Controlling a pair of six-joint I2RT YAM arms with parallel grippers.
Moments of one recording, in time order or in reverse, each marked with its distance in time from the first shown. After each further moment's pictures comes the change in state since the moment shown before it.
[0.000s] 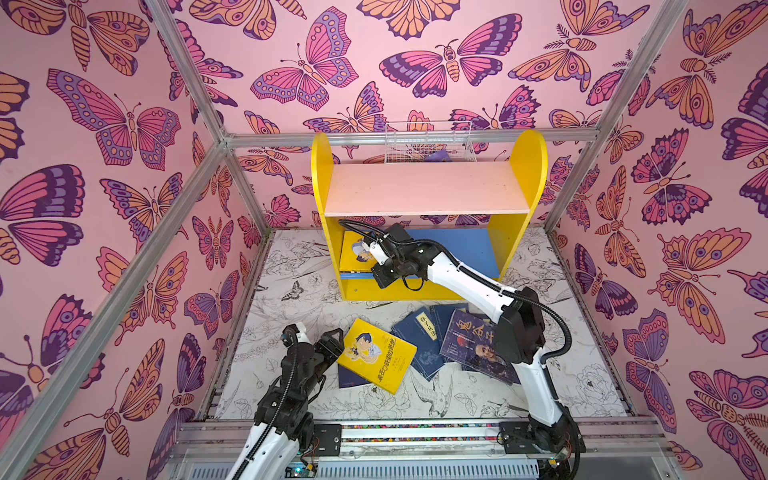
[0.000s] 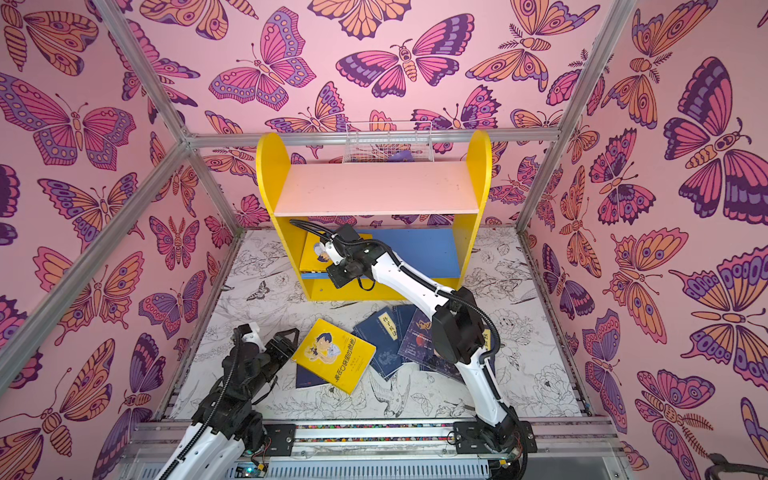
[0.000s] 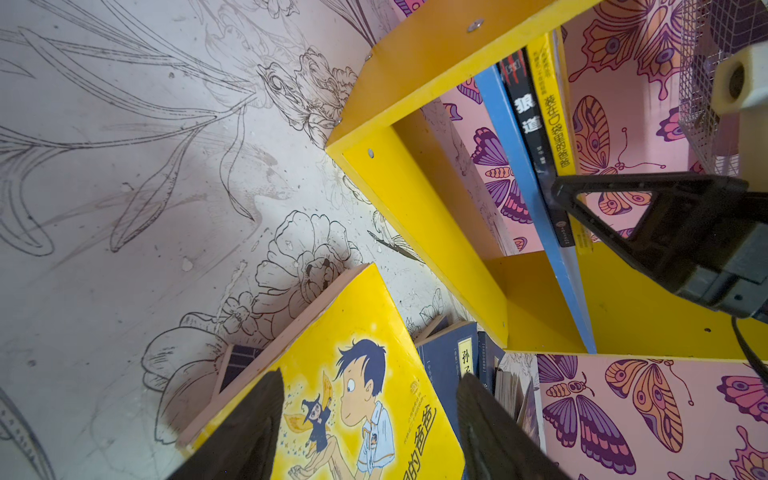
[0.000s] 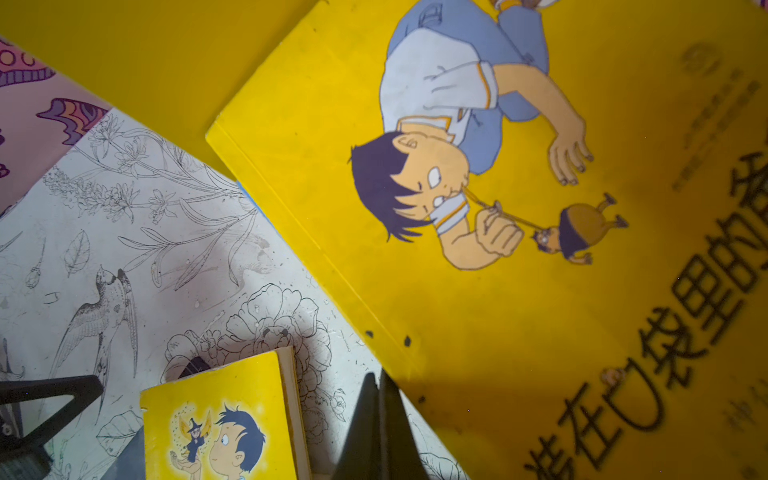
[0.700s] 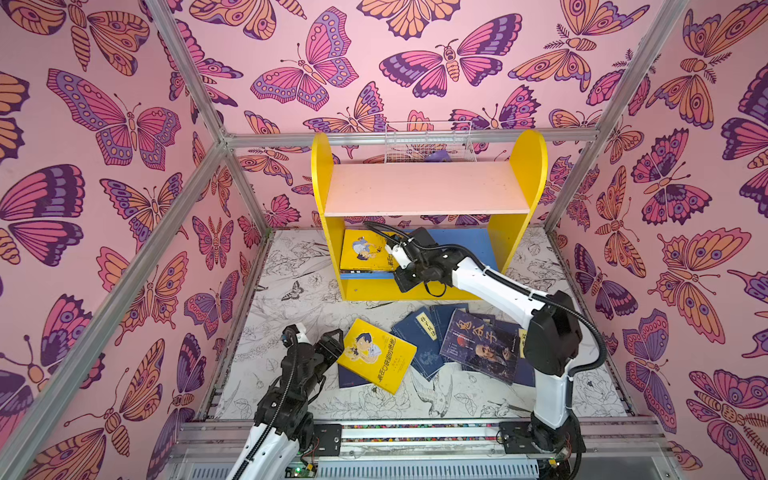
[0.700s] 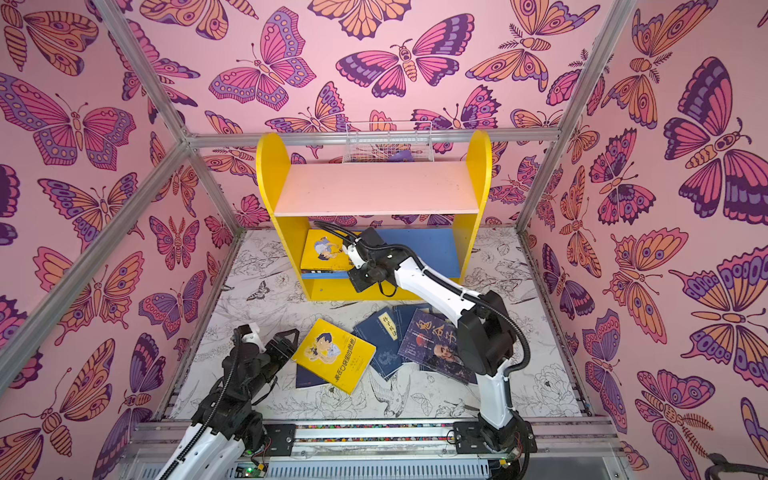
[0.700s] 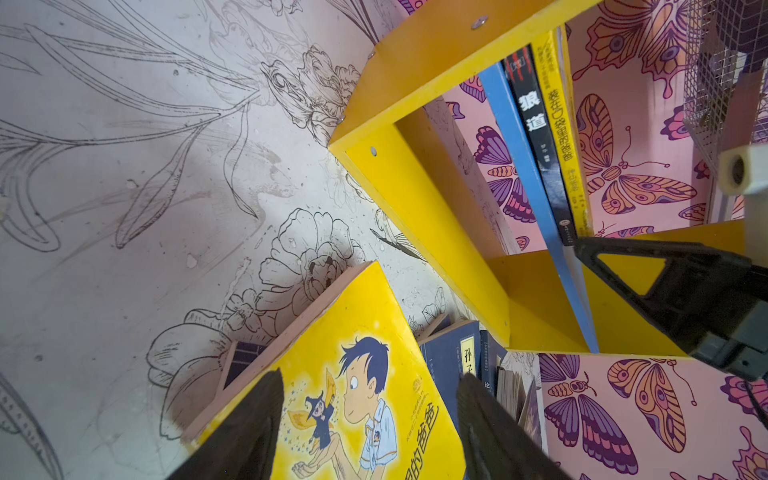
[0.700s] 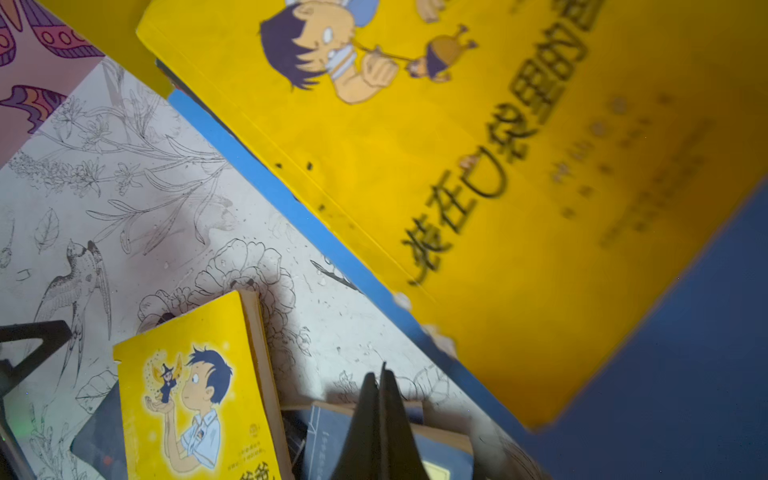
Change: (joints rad) left arm 0.000 -0.007 0.000 -0.012 0.000 0.000; right arm -0.082 -0.277 -0.390 0.118 0.023 0.028
